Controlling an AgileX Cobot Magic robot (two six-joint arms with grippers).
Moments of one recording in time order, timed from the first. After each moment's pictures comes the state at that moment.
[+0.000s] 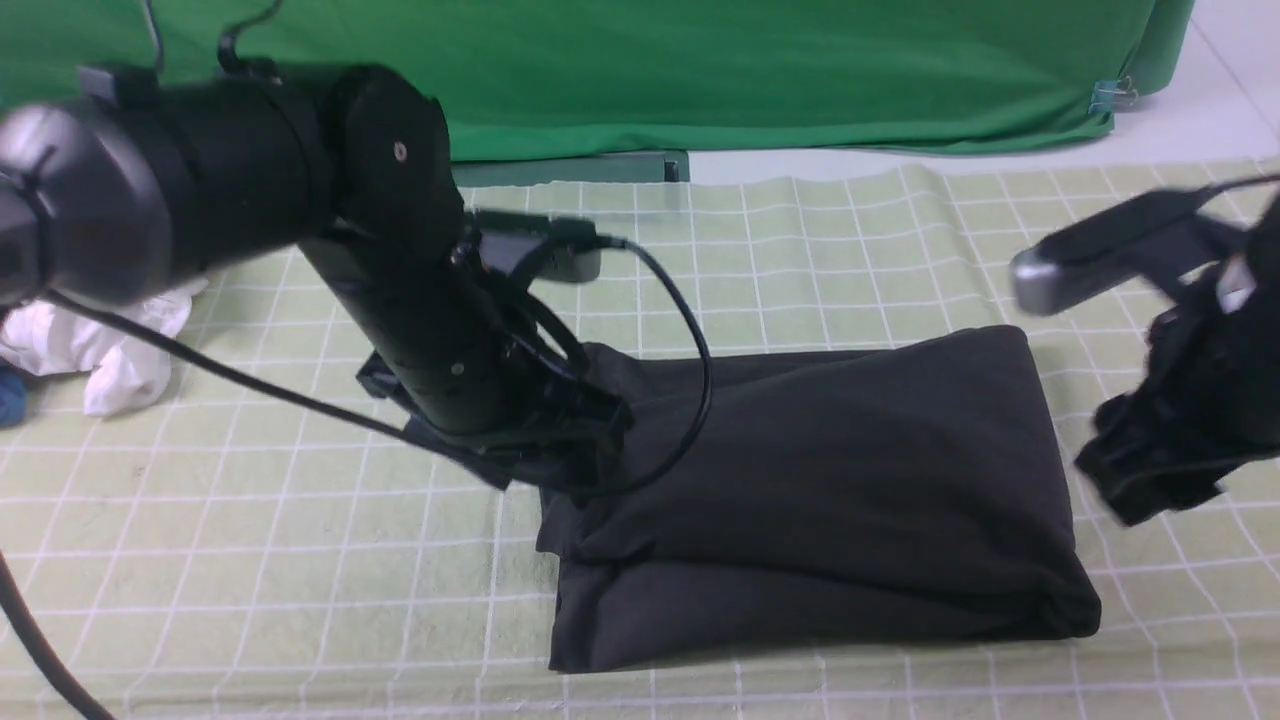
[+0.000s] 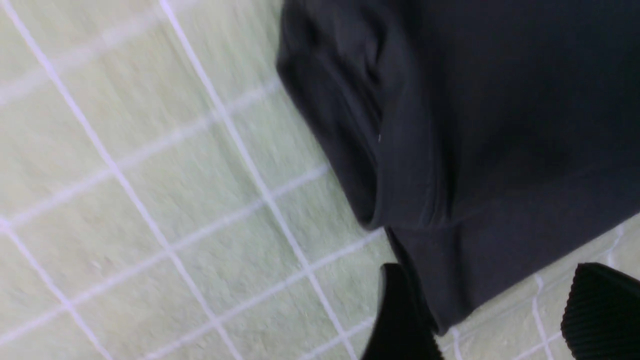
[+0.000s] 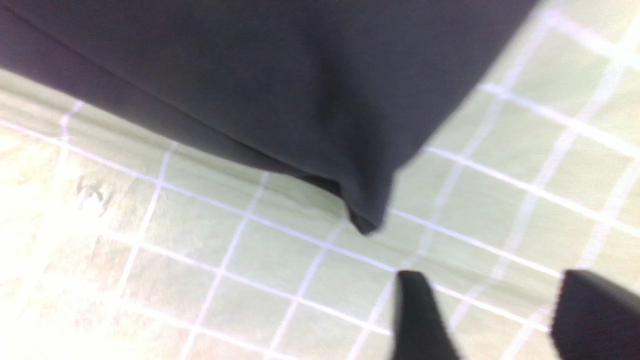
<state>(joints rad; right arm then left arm) 0.40 1.38 -1.14 0.00 1.18 -0.05 -0.43 1.68 -1.28 -0.23 1.05 0.05</state>
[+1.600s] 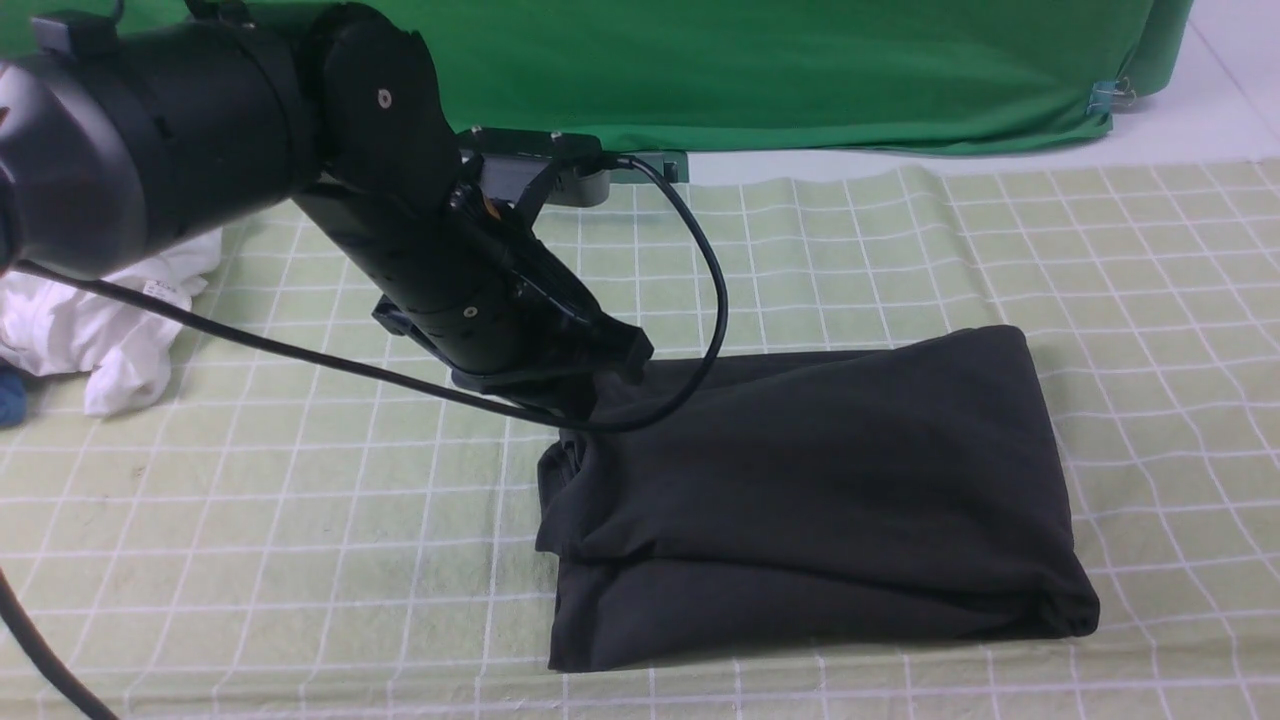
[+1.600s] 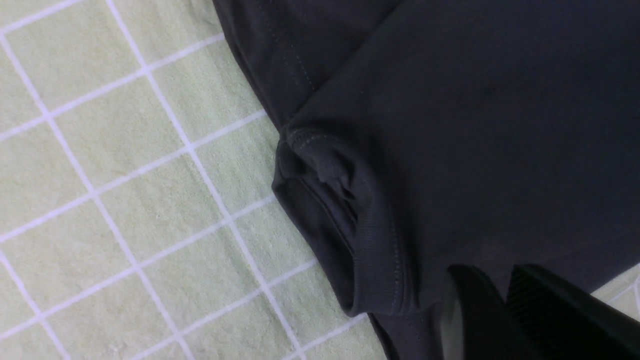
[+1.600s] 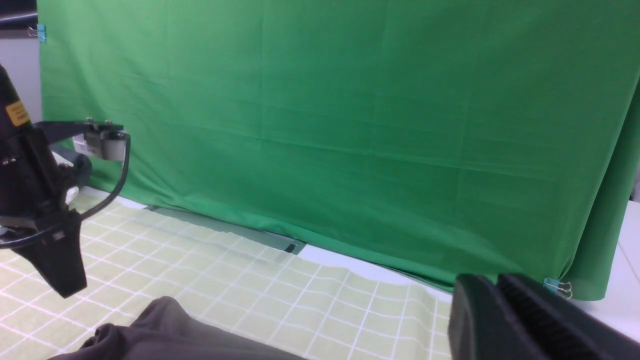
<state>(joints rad) 0.40 0.20 -0.45 -0.01 0.25 -0.03 -0.43 1.68 -1.31 -0.24 0.97 0.05</state>
